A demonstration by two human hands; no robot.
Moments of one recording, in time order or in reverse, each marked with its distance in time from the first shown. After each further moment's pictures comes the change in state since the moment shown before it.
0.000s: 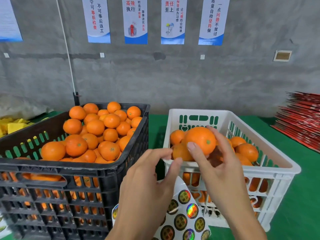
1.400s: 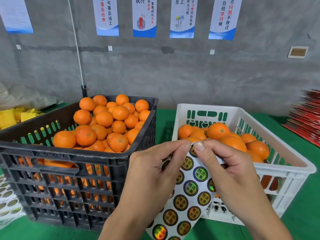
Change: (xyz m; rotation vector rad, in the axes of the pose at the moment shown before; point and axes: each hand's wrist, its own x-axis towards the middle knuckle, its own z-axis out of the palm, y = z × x) left_hand 0.005 0.000 -0.013 -0.228 0.025 0.220; right_hand -0.026 -0.005 -0.032 0.230 -0.235 -0.288
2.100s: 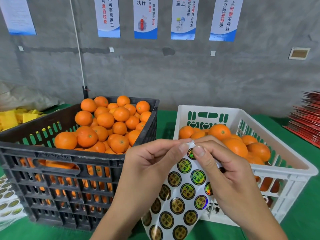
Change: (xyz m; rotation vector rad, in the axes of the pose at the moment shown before) left_hand 0.005 -0.002 -0.009 -0.595 -0.096 -0.369; right_hand 0.003 -0.003 0.006 -0.067 -0.012 -0.152
